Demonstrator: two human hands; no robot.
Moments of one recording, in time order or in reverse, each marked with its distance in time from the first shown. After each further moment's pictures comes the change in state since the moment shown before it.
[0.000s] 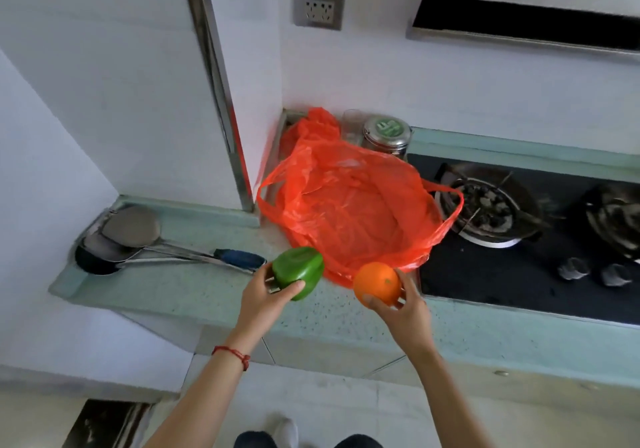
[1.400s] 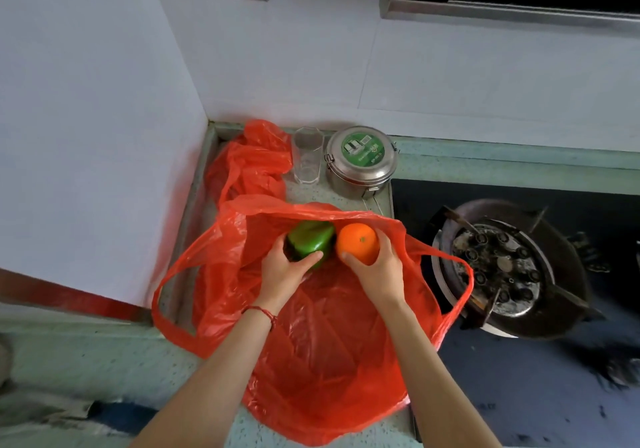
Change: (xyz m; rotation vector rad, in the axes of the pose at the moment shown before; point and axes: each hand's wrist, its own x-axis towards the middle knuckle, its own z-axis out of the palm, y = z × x) left_hand 0.278 0.058 0.161 0.158 -0.025 -0.049; right_hand 0.304 -0.023 0.010 -0.112 0.050 0.089
